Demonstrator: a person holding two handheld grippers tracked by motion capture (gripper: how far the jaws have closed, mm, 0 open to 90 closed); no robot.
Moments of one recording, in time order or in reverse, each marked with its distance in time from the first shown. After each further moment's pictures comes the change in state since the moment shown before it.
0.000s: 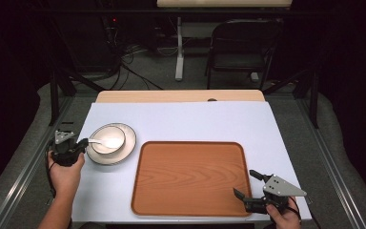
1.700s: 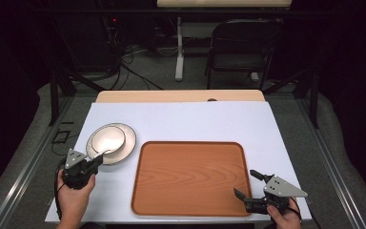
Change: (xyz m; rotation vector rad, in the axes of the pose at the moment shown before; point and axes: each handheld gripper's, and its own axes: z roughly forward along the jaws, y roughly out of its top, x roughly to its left) left arm -0.048 -0.040 -0.039 -0.012 -0.144 0.097; right arm 0.000 0.000 -0.002 -0.006 -0.004 -0.003
